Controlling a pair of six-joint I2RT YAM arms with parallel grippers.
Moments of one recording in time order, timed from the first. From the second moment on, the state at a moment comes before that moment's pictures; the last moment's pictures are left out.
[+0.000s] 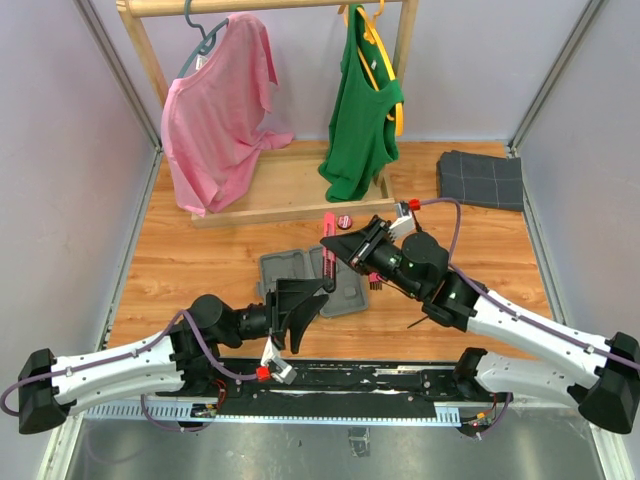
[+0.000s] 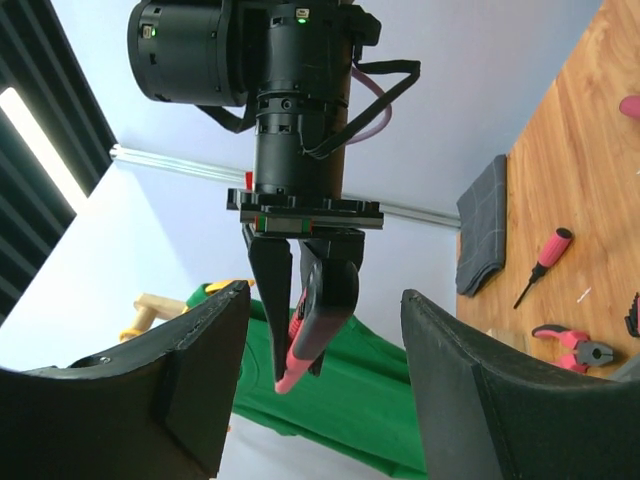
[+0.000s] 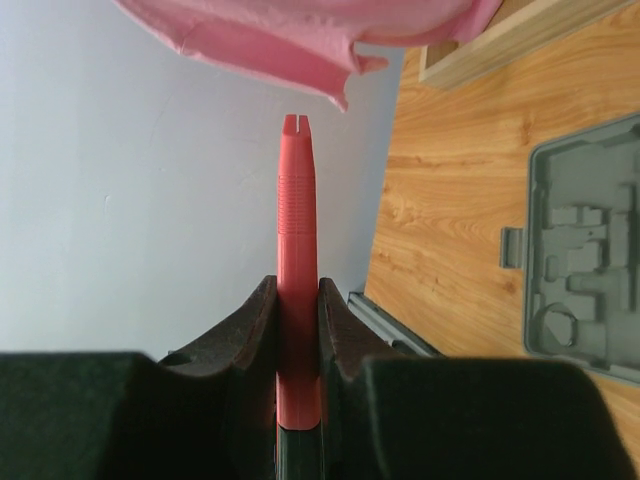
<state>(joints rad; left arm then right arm) -1.15 0.60 0.28 0.51 0.28 1.42 0.96 1.01 0.76 0.16 0.13 1.26</state>
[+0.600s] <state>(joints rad) -1.15 0.50 0.19 0.66 0.16 0.94 0.96 0.75 0.72 -0.05 0.62 0.97</state>
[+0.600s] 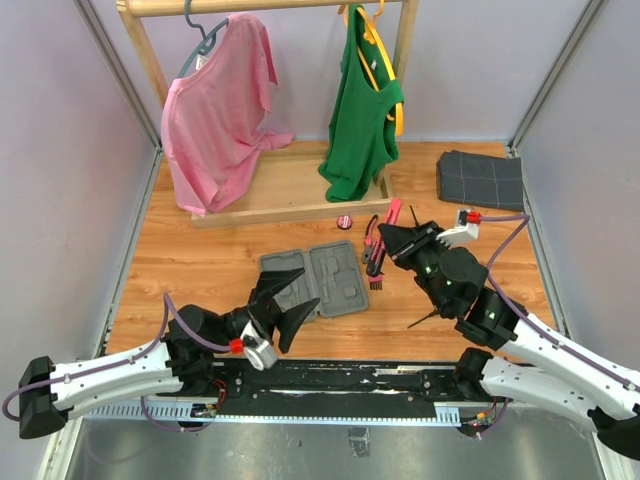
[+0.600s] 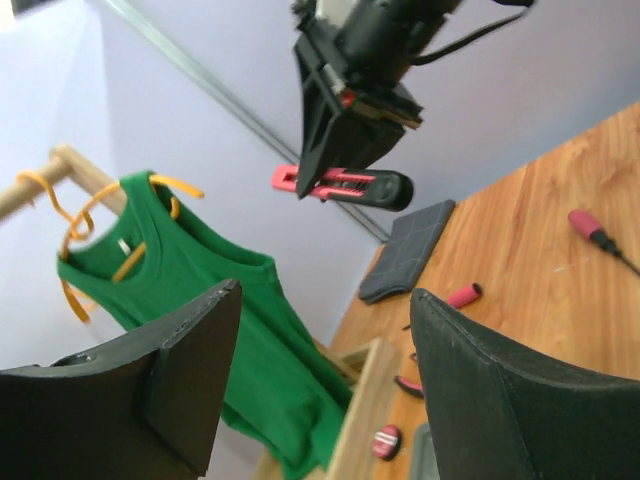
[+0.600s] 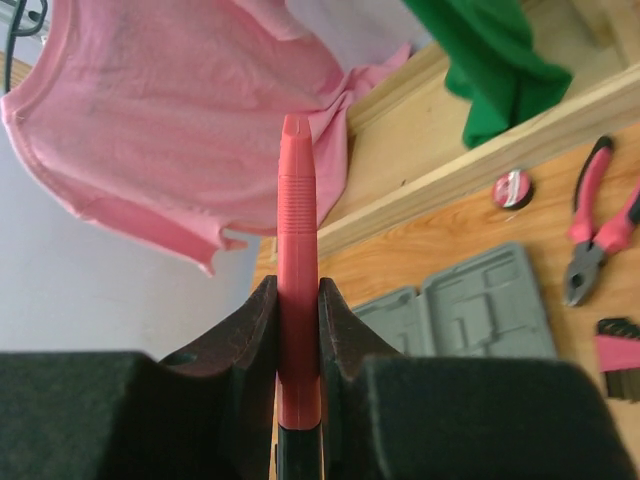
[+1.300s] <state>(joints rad) -1.15 0.57 0.39 0.54 -0.27 -0.12 0.96 0.63 0.56 0.27 0.32 0.43</state>
